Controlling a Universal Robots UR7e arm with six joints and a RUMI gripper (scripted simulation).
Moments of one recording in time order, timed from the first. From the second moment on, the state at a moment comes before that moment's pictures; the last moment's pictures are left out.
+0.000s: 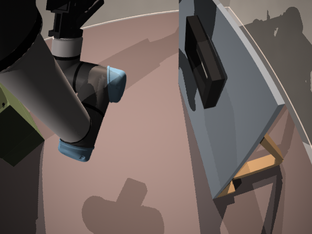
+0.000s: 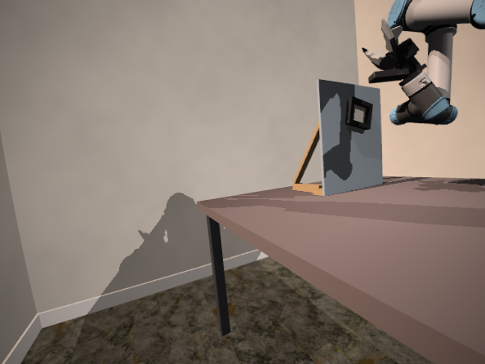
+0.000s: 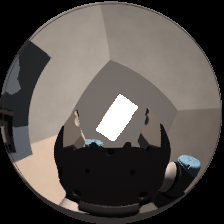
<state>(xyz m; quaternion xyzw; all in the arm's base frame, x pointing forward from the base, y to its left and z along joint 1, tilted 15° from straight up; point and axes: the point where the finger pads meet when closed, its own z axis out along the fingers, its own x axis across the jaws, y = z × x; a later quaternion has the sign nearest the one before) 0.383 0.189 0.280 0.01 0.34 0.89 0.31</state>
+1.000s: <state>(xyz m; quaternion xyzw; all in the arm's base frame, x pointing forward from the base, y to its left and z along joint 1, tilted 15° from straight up) 0.399 0.175 0.281 0.06 0.34 0.89 0.30</state>
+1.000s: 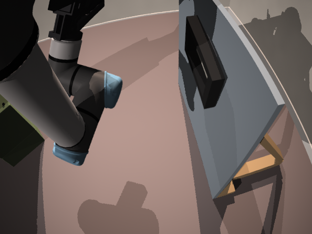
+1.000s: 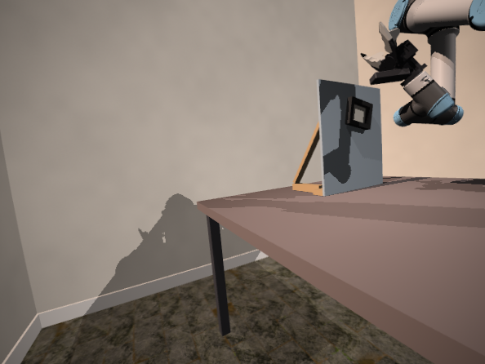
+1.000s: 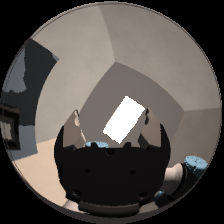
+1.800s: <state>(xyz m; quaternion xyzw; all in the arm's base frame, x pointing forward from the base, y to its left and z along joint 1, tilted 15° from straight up) 0.432 0.141 0.278 0.18 0.33 0.89 0.27</state>
